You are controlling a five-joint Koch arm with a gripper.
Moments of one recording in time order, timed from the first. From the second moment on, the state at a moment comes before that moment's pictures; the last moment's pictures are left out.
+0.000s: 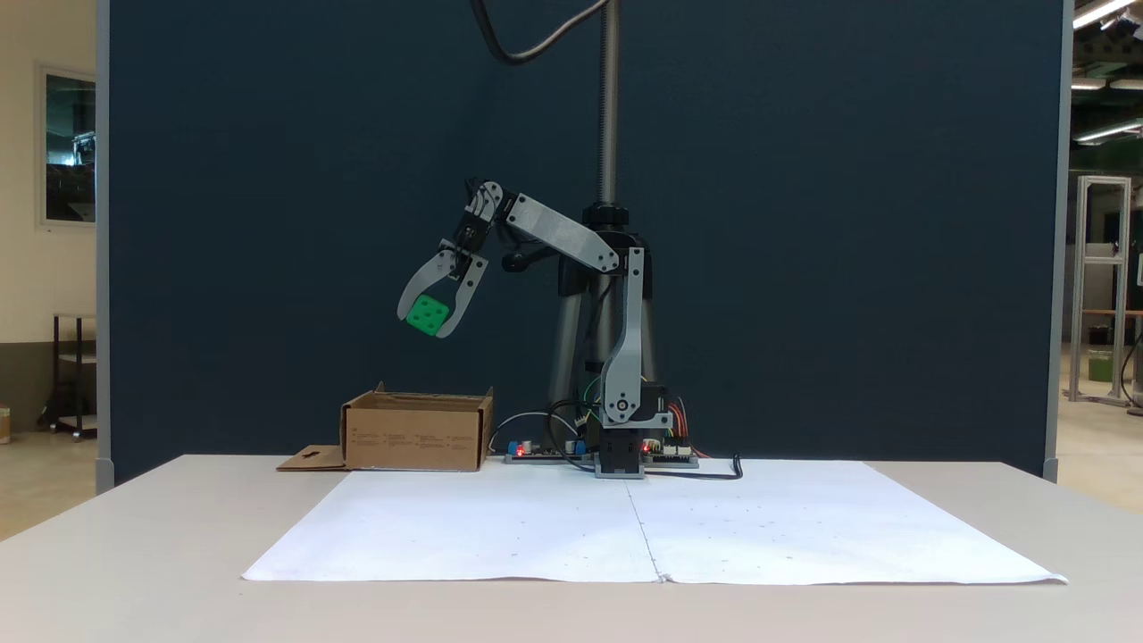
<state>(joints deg) 90.0 89.9 62.6 63.0 -6.9</state>
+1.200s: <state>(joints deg) 105.2 77.3 82.5 40.4 -28.3</state>
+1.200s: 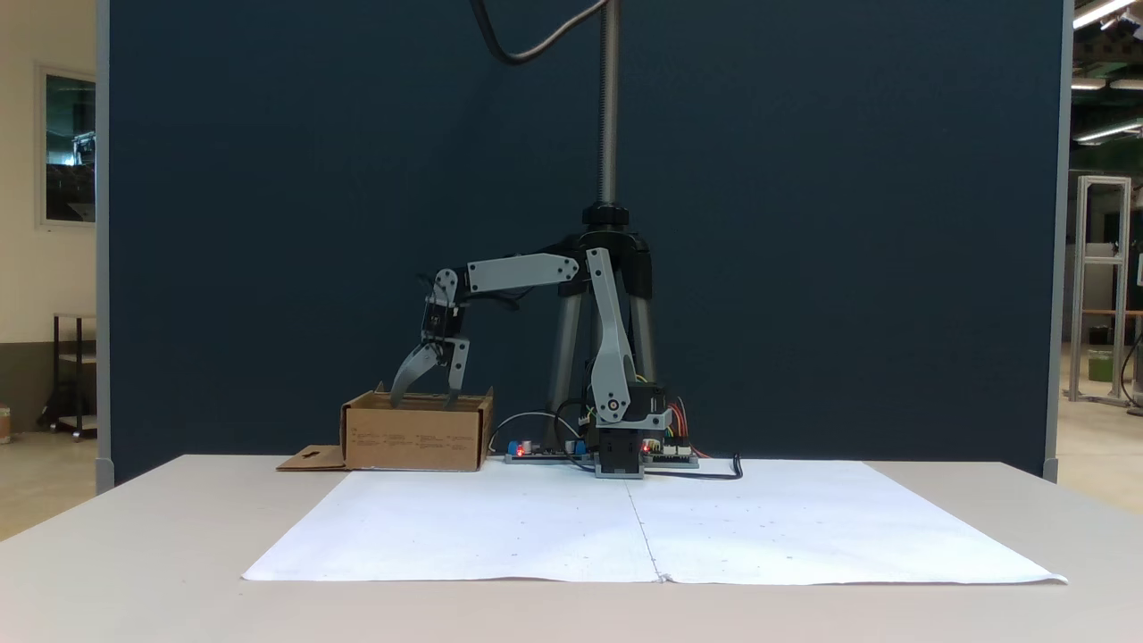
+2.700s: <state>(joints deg) 12.6 98.0 97.6 12.9 2.8</state>
